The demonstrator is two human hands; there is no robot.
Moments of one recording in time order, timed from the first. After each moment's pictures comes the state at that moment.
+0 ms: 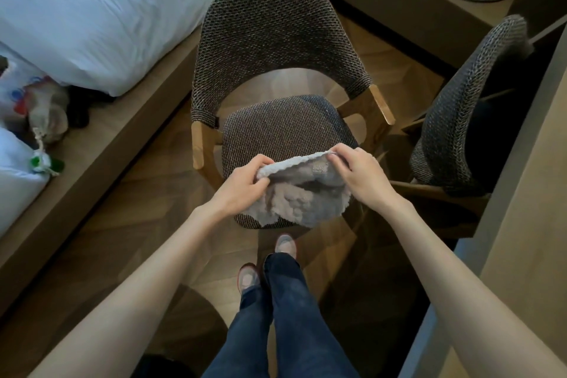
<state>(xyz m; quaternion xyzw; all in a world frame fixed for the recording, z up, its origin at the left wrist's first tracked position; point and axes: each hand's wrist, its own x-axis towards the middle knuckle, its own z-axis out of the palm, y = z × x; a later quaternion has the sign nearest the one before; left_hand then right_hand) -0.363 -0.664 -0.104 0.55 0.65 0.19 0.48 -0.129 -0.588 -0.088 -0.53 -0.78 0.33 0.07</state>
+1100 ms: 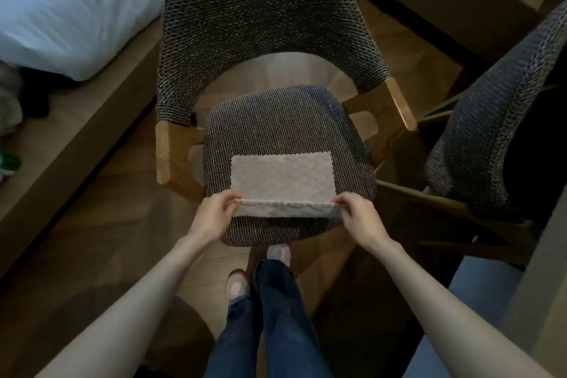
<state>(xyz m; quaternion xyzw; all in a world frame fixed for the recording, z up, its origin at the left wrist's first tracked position) -0.376 -0.655 -0.244 0.47 0.76 0.12 0.43 -0.091 -0.581 -0.245 -0.59 -0.70 0.39 -0.03</state>
